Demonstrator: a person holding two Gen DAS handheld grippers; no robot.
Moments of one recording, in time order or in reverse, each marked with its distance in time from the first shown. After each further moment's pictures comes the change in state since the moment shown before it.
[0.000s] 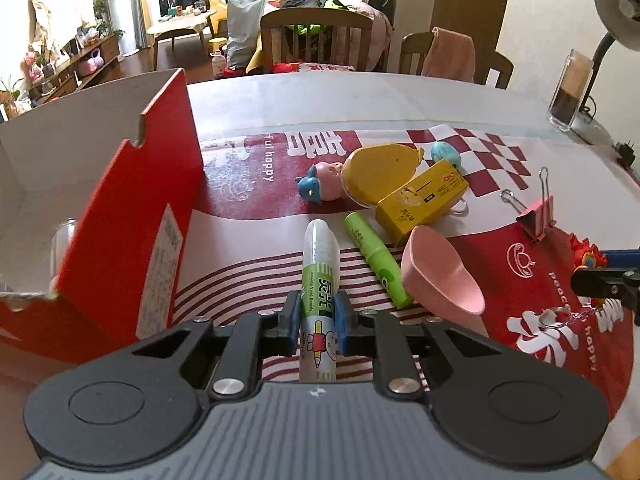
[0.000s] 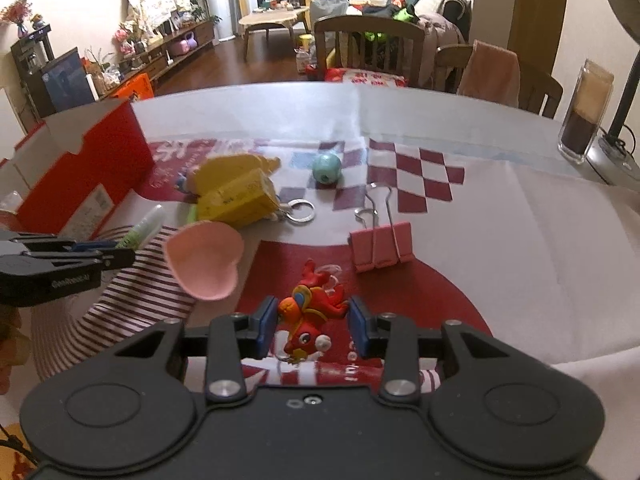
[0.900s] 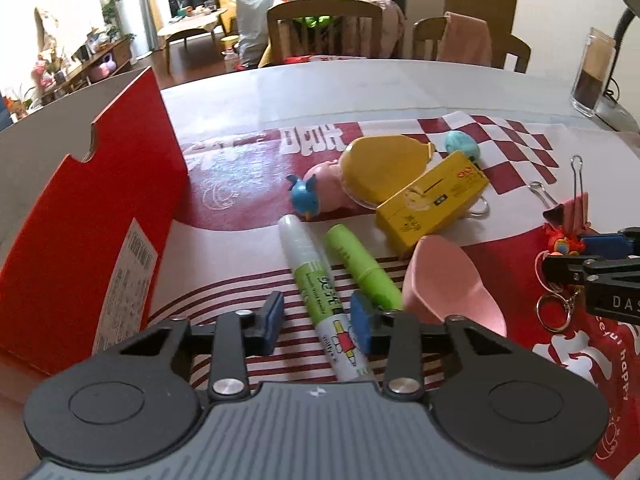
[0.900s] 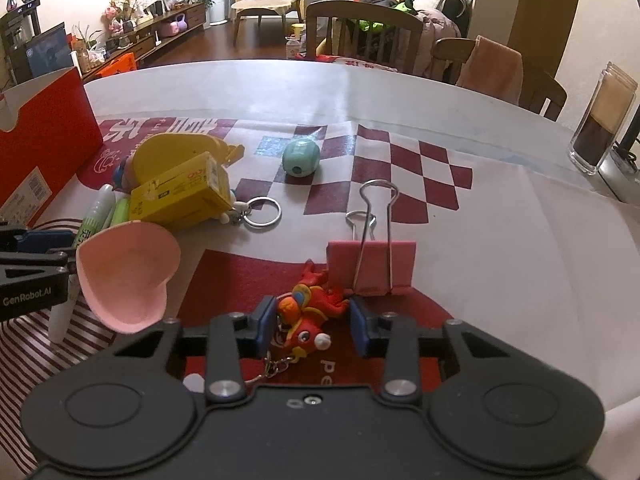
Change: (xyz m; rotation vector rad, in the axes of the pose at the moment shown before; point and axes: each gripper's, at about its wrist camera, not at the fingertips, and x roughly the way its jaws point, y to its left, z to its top) left arm 0.042 -0.026 0.012 0.034 0.020 0.082; right arm 0.076 -0.017 0.009 -0.055 0.036 -0.074
